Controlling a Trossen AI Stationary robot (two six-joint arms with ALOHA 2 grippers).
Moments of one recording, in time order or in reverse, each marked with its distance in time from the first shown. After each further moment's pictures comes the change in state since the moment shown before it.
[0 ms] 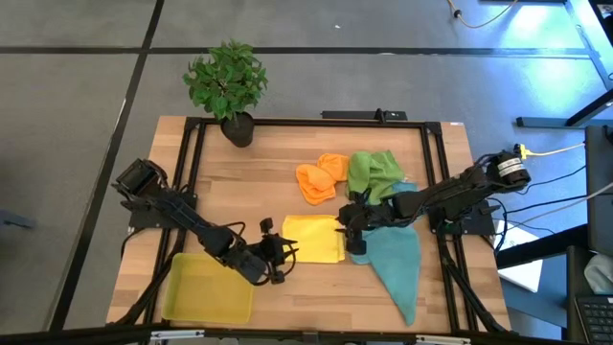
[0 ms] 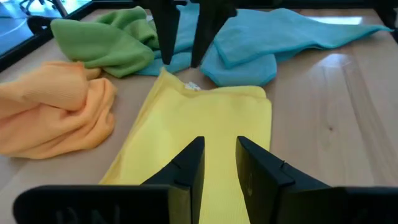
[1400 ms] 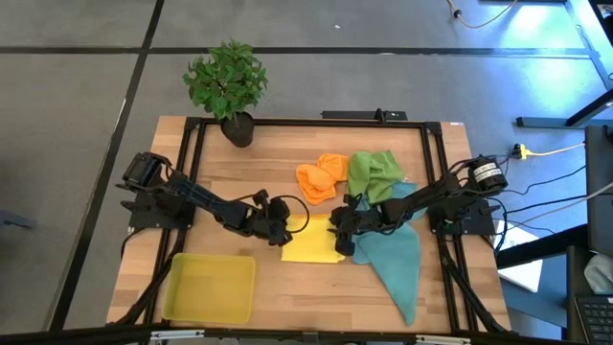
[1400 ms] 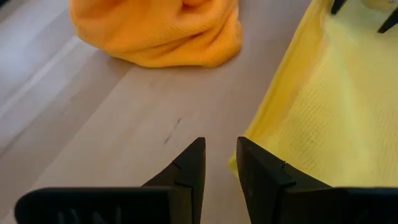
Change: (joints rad) left arm 0.299 0.000 -0.001 -0.394 0.141 -0.229; right arm -0.010 0.206 -0.018 0.204 0.074 0.074
